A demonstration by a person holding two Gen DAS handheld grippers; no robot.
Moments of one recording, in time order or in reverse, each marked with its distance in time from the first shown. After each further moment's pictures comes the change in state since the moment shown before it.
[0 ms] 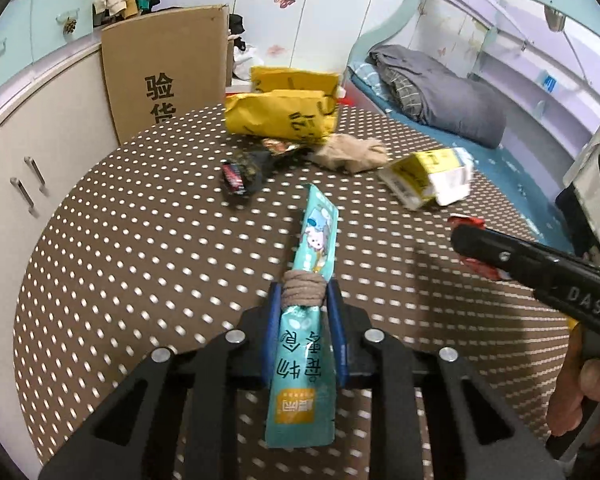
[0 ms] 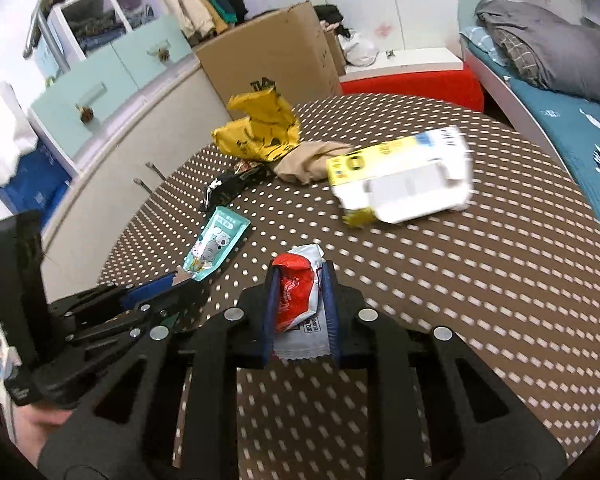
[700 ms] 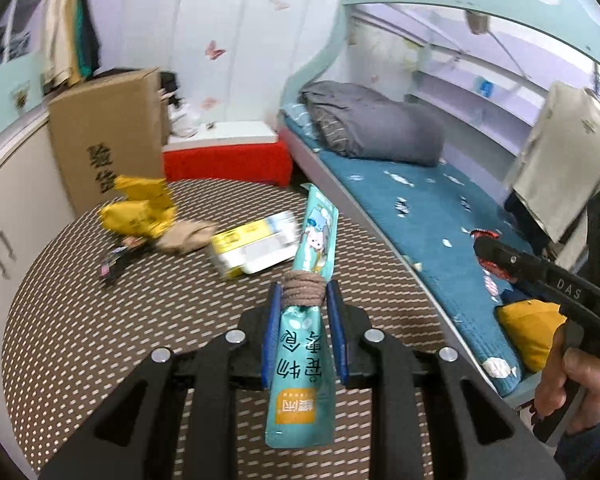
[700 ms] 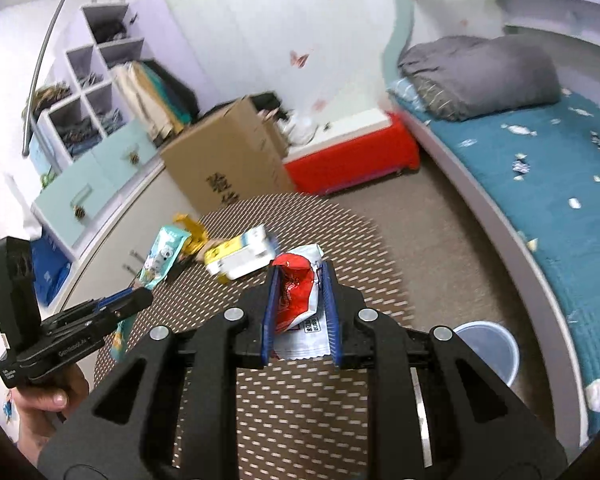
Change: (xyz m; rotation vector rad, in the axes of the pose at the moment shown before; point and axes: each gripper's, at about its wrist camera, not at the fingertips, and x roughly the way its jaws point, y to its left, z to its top) left arm -0.063 -0.153 0.030 0.140 -0.147 -0.131; right arm -0.177 -0.128 -0.014 0.152 -0.295 -0.088
